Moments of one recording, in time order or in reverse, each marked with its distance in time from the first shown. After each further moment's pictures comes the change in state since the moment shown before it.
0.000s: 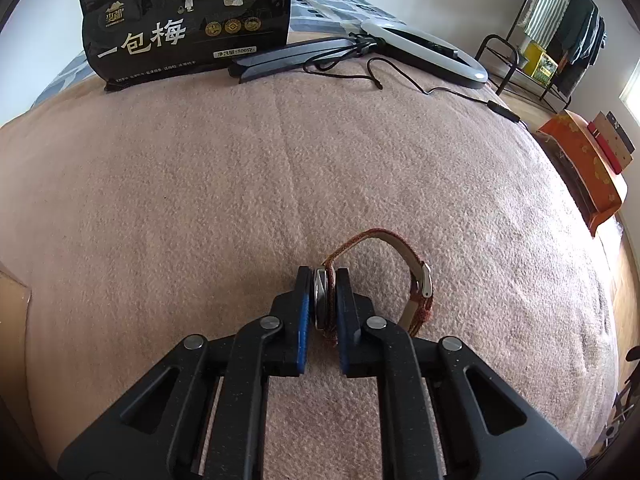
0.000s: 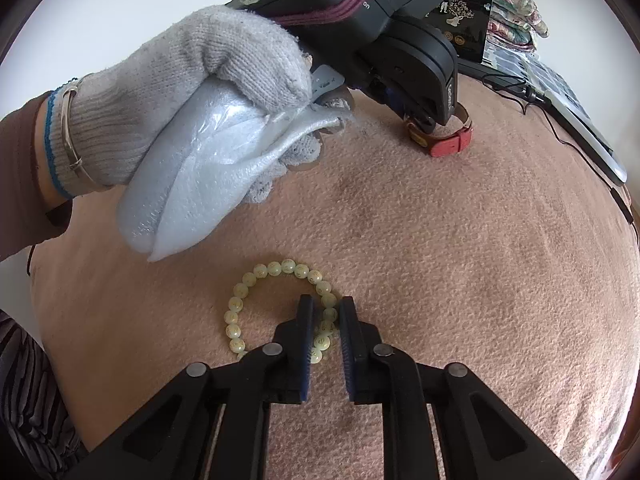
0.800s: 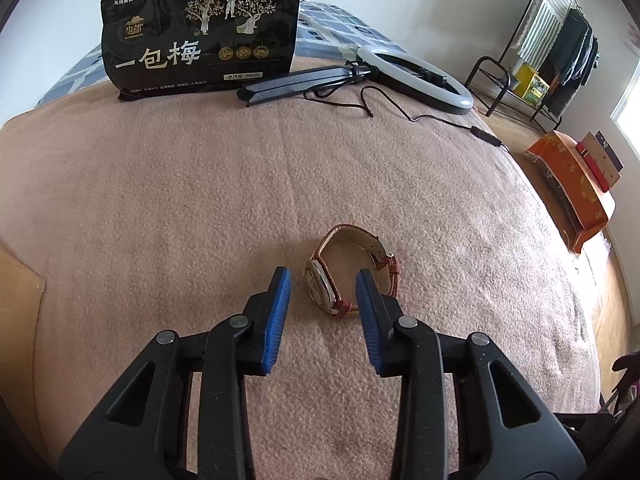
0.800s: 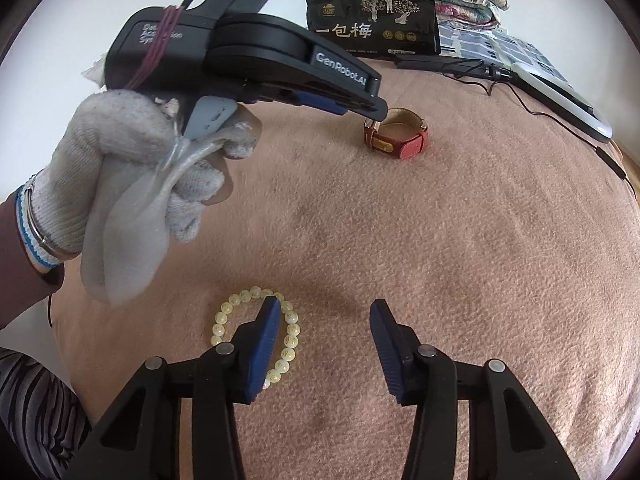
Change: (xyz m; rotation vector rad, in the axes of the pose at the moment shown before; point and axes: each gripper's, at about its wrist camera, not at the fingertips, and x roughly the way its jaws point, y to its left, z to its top) left arm -0.027 0.006 0.001 -0.036 -0.056 -0.041; right arm -0.009 -0.043 0.007 0.165 -0.062 0.060
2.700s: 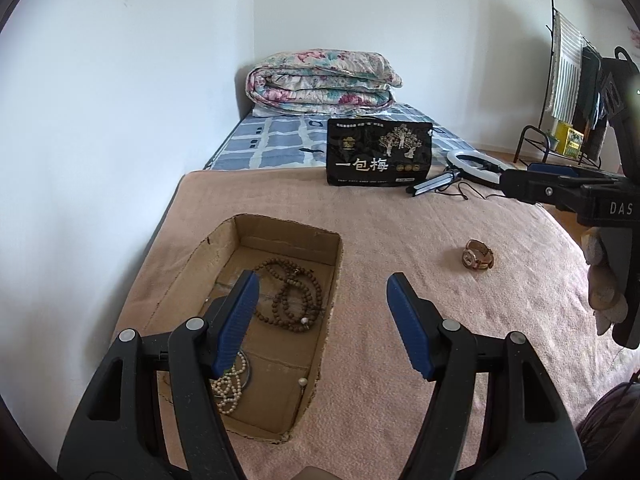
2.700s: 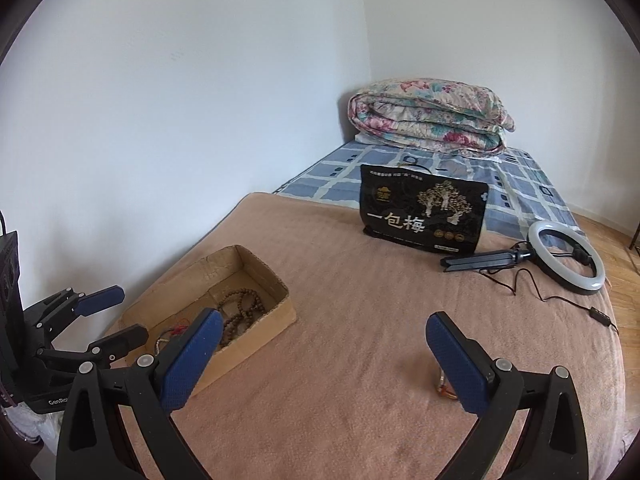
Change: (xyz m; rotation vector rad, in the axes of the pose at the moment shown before) left arm -0.259 0.141 -0.104 0.007 -0.361 0.246; right arm -0.073 0.110 0.168 -0.017 -0.382 -0.072
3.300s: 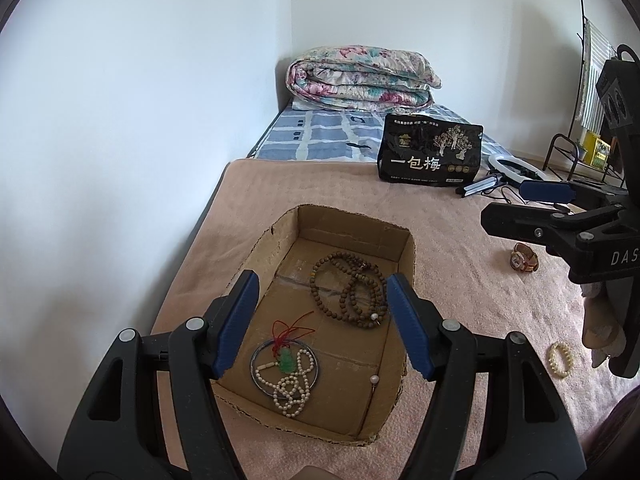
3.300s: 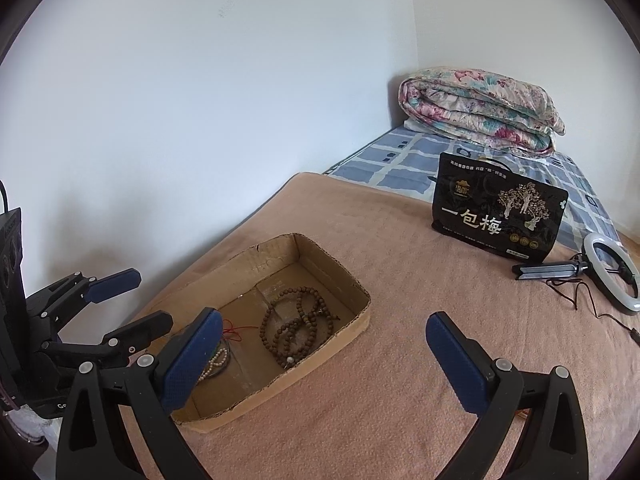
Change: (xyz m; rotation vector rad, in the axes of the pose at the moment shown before) left arm 0.004 0.065 -0.007 -0.058 0.008 0.106; right arm 0.061 0.082 0.009 -0.074 0.062 0.104
